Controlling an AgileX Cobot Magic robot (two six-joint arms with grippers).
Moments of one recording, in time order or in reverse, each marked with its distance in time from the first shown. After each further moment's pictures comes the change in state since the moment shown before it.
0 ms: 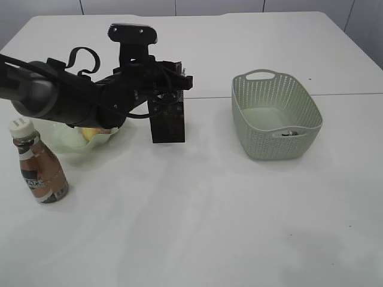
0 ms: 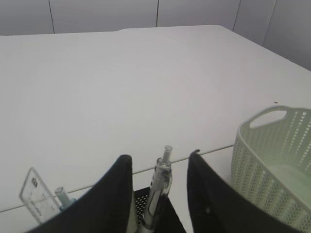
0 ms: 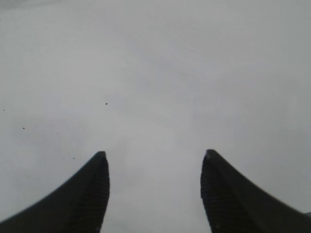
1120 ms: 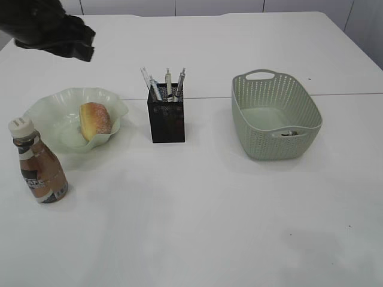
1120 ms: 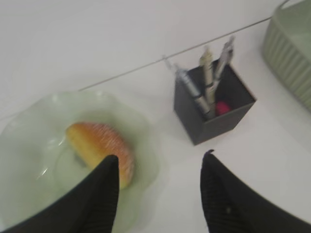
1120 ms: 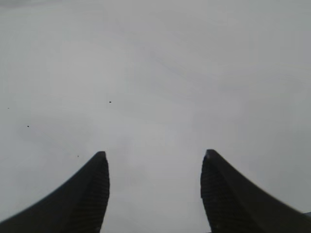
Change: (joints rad) left arm 0.193 -0.492 -0.051 0.266 1.127 -0.095; right arm 0.000 0.000 0.000 0.011 0.002 0.000
